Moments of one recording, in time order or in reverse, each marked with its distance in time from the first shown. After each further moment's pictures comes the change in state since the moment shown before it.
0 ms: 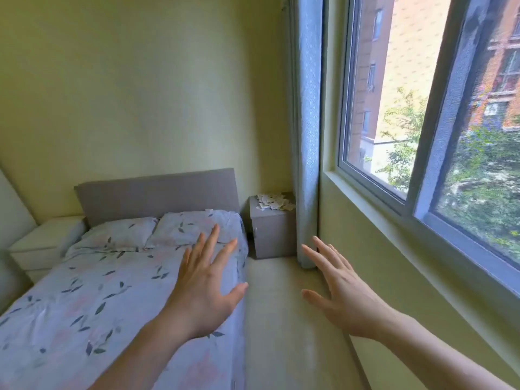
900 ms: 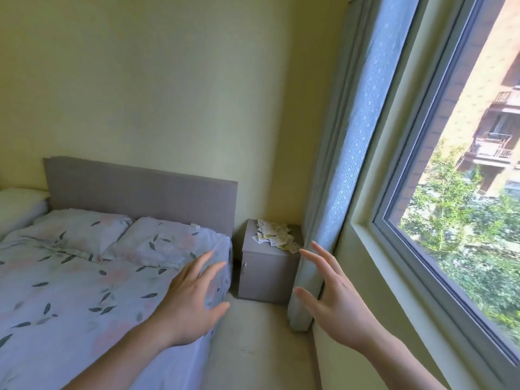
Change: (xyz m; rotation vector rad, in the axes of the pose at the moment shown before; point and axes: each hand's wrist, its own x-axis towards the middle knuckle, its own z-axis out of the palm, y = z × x) left_hand 0.410 -0.149 0.129 -0.225 -0.009 -0.109; right_hand 0.437 0.153 0.010 0.084 0.054 -0.084
